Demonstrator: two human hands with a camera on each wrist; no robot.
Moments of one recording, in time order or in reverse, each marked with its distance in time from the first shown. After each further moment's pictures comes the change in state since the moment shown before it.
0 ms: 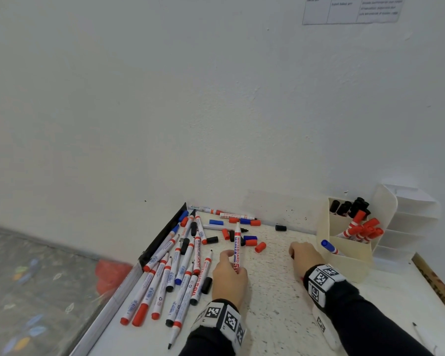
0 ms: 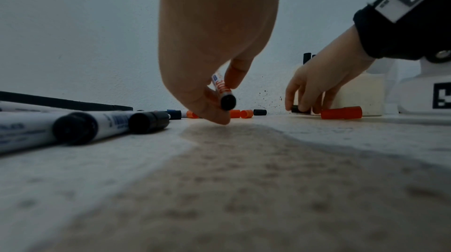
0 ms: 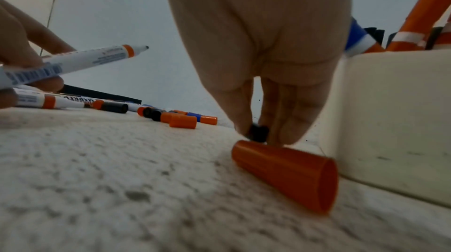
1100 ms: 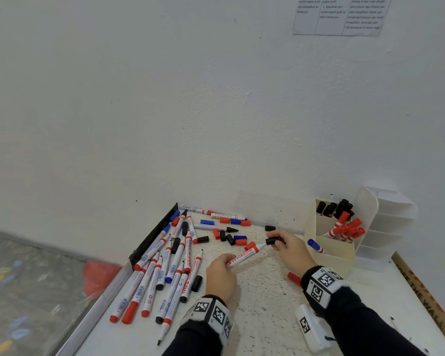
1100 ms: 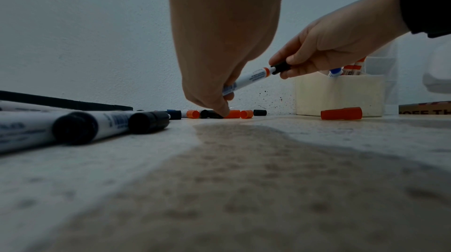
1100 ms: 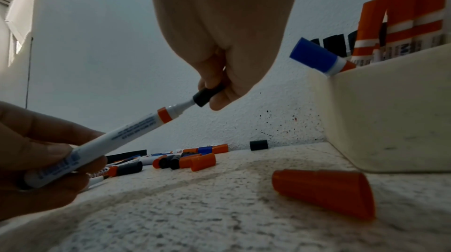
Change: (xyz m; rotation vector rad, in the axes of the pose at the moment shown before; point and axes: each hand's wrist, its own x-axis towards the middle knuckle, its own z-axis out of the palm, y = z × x) left_hand 0.005 -0.005 0.006 0.014 -0.016 0.130; right_hand -0.018 -0.004 -0.008 0.663 0.177 -0.197
